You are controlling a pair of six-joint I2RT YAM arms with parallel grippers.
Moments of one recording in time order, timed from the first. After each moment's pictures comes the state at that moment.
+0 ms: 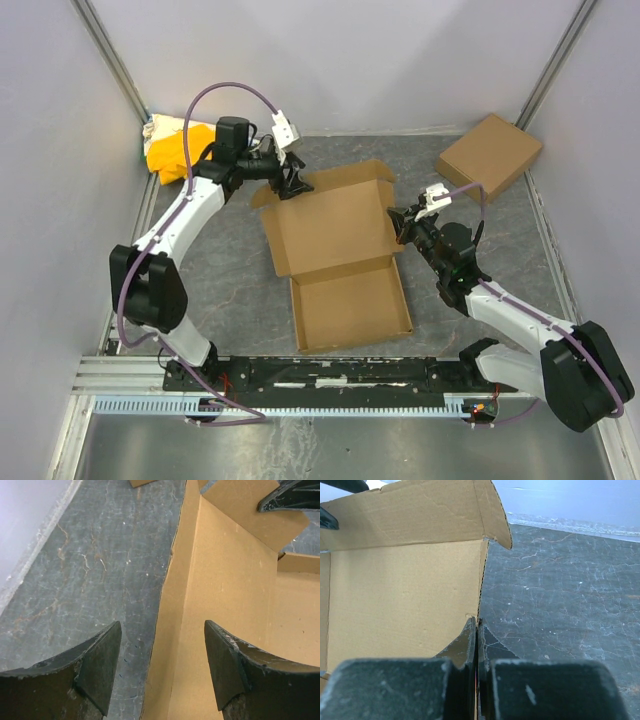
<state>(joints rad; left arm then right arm) -0.28 1.64 1.45 -0.34 0.87 0.52 0.48 1.11 0.45 0.66 0.00 0.14</state>
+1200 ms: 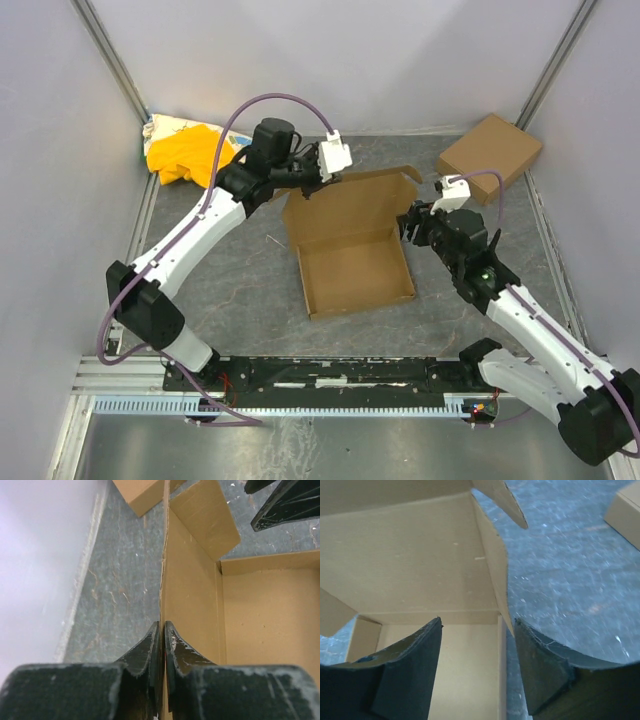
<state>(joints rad) -0.55 1.57 1.54 -0.44 0.55 0.68 0.48 0.92 0.67 0.00 0.16 0.26</state>
